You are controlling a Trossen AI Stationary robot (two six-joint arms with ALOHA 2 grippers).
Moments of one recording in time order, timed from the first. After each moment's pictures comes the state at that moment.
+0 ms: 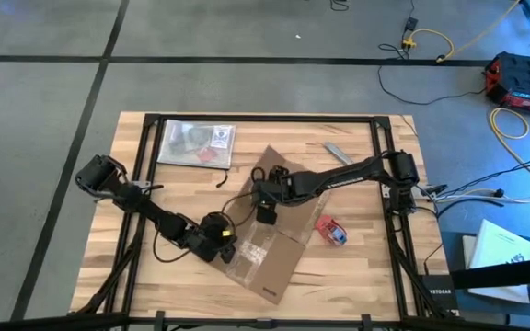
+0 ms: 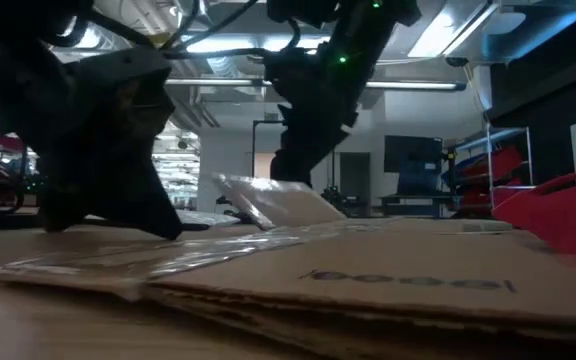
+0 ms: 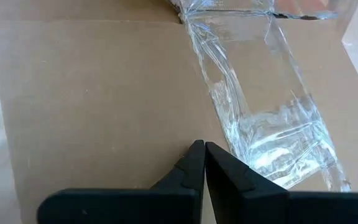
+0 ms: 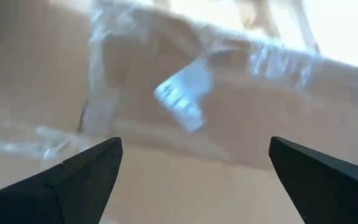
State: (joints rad) left arm -0.54 1.71 0.66 0.17 -0.53 -1.23; right arm 0.07 1.96 1.44 -0.59 0.32 0.26
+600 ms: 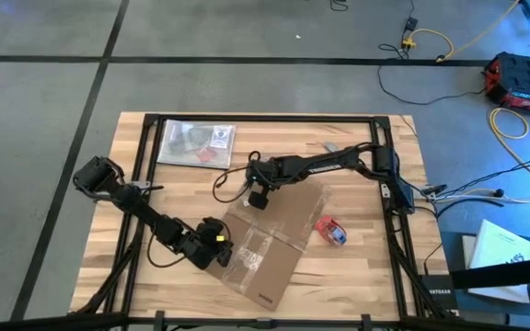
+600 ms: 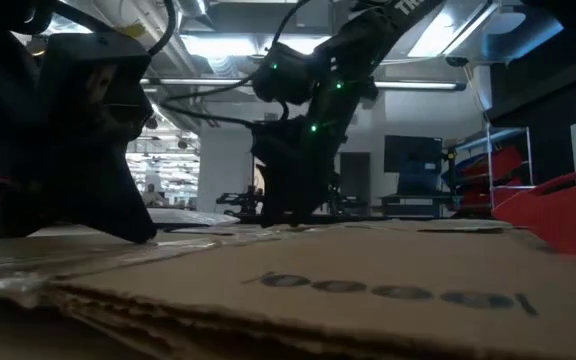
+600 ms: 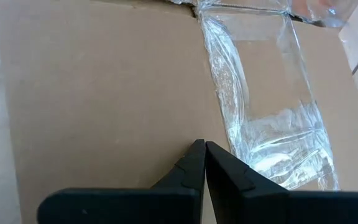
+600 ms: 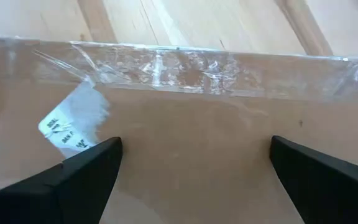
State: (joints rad) left arm -0.61 1.71 0.66 0.13 -0.52 -1.42; right arm -0.10 2.15 1.45 -0.45 0.06 0.30
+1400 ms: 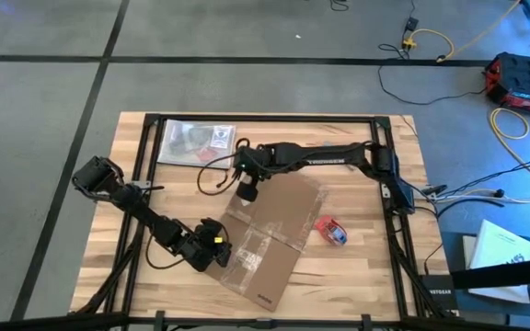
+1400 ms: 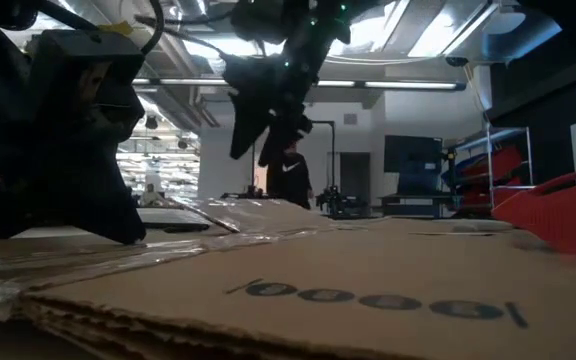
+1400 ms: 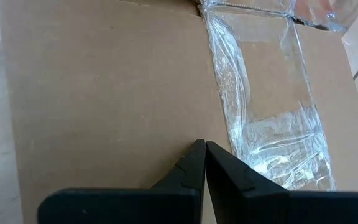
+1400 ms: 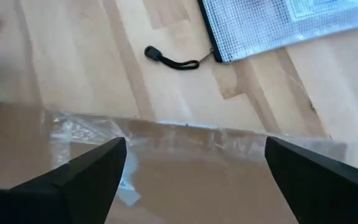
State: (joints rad) left arm -0.62 1.71 0.66 0.09 -0.54 -1.49; right arm -0.09 2.12 1.81 -0.72 0.08 0.23
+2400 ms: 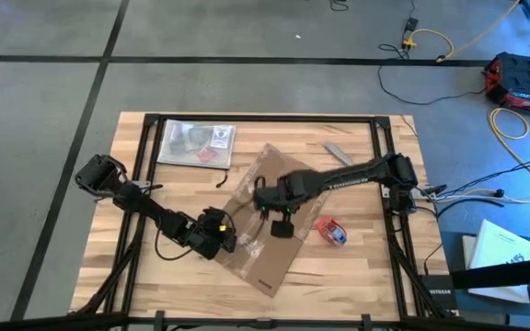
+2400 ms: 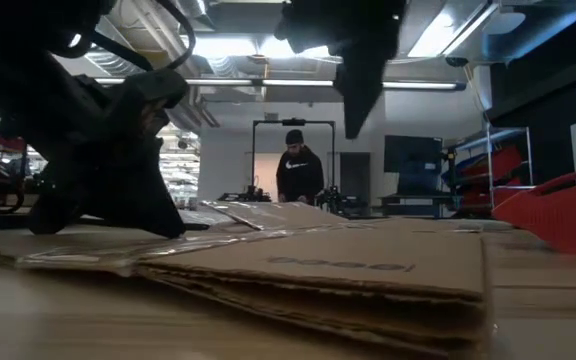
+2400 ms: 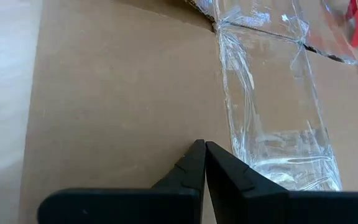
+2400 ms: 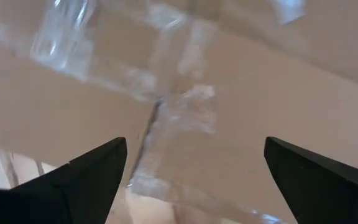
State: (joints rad) left arm -0.50 1.71 0.66 0.10 -0.61 -1.44; right arm 0.14 1.98 1.72 -1.16 0.01 0.29
